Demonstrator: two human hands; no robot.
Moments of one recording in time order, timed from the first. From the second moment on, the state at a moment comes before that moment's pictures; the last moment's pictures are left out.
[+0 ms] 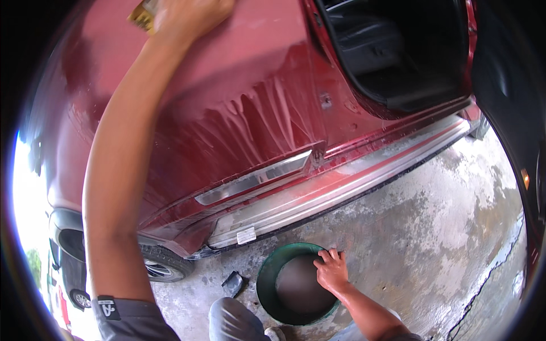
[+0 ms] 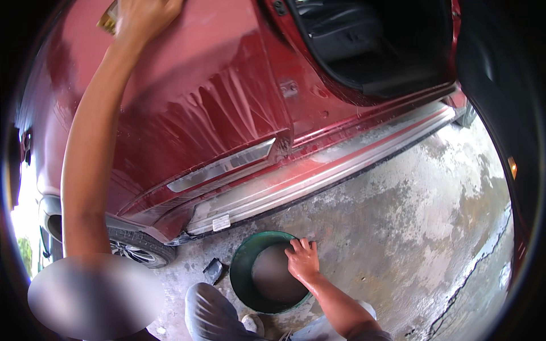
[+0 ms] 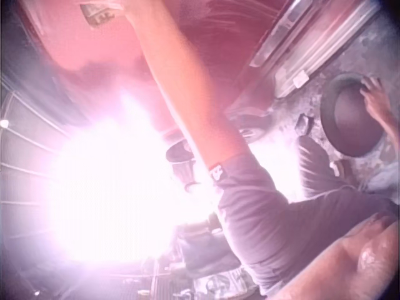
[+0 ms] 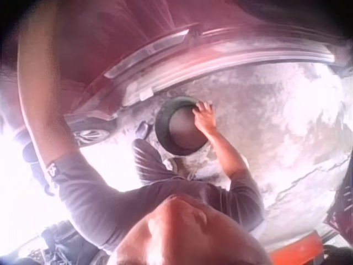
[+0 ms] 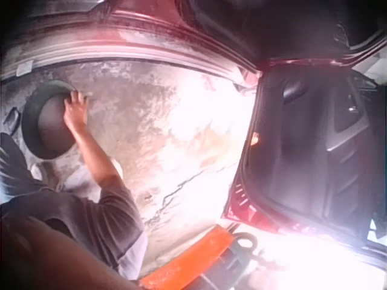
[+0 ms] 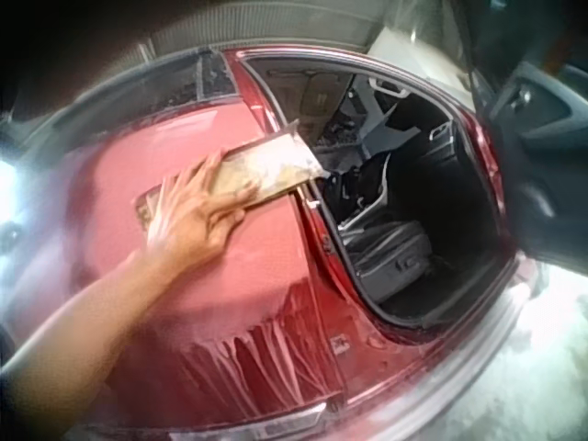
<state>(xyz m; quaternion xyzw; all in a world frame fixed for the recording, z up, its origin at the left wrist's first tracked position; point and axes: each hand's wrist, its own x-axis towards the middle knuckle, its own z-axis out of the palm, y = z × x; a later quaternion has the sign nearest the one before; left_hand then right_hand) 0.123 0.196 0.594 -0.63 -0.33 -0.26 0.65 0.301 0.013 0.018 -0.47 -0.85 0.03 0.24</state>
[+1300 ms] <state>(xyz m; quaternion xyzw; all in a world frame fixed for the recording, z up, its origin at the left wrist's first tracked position) 0.046 0.183 0.711 -0.75 -0.28 -0.21 0.56 0.281 0.256 0.671 -0.13 -0.71 -0.46 0.52</state>
